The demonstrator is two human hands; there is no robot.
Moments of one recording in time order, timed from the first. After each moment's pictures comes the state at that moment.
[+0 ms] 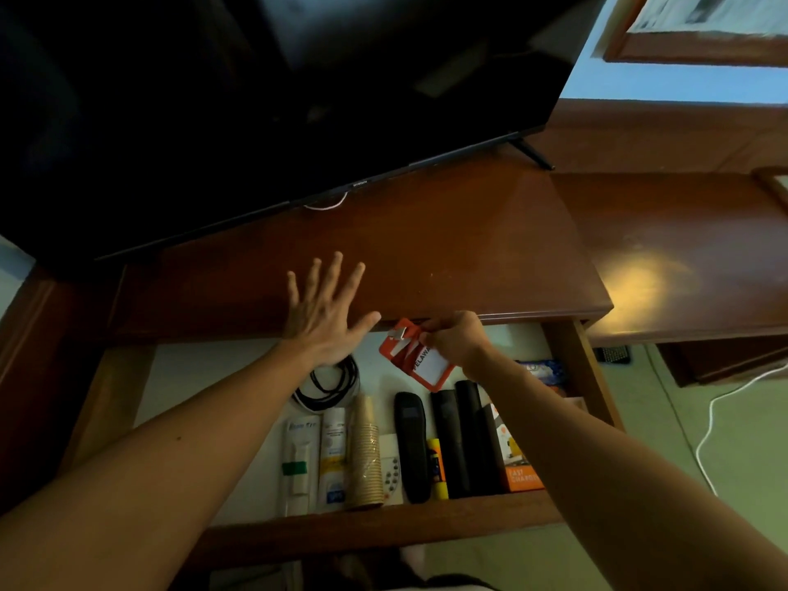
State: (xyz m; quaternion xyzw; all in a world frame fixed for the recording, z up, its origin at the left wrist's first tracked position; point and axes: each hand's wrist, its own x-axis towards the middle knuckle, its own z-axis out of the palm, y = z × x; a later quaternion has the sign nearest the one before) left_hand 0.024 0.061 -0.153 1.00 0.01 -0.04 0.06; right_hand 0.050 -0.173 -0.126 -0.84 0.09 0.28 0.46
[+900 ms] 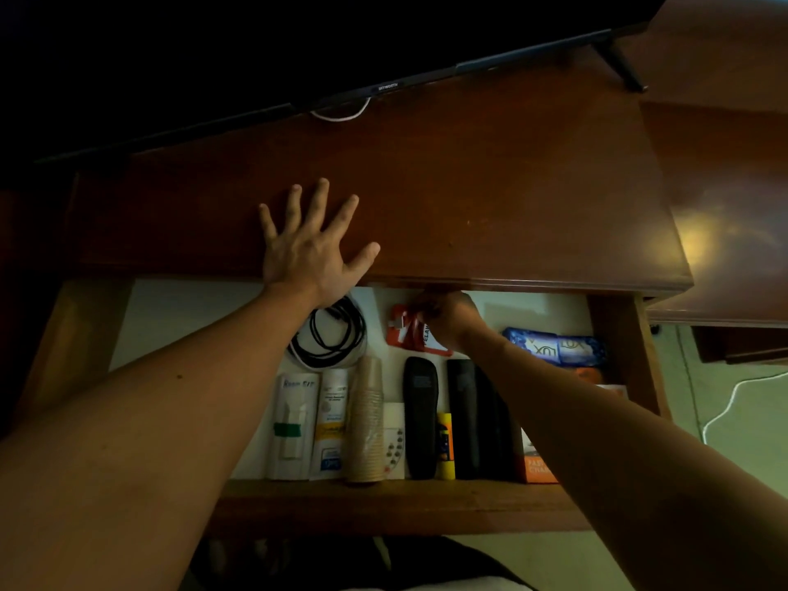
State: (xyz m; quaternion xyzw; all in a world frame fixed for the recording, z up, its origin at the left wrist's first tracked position) left_hand 0.048 0.080 -0.181 0.99 0.09 -0.01 0.04; right_hand 0.079 -0.154 -0.238 -0.91 -0.11 0.30 0.28
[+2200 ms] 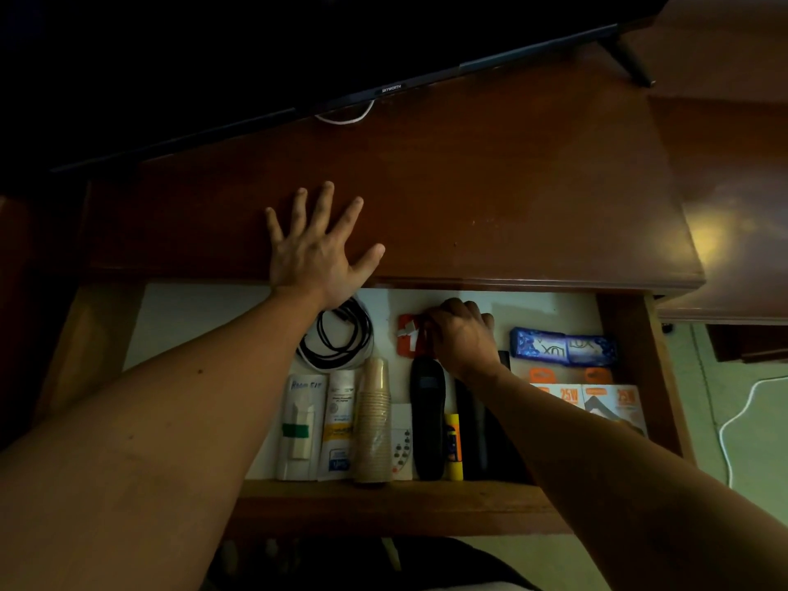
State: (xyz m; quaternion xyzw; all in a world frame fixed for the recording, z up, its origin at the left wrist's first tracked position) left_hand 0.048 0.081 -0.183 1.00 0.09 -0.01 0.03; right_hand 0.045 -0.169 -0.252 -0.96 -0.22 0.17 0.10
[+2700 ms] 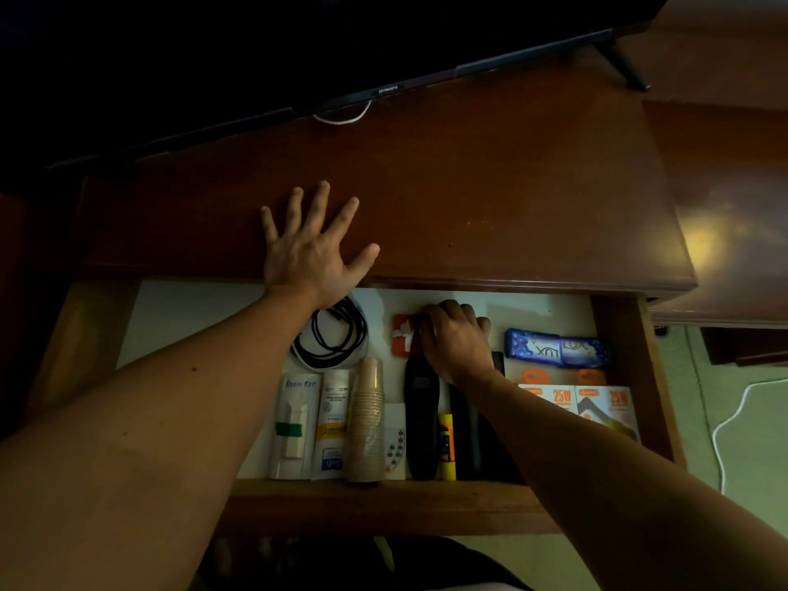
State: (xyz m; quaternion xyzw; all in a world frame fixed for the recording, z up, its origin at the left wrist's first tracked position) left_hand 0.041 0.076 -0.181 0.99 0.10 0.00 0.03; right_hand 0.032 -0.174 -0.247 -0.96 -0.20 0.15 0.12
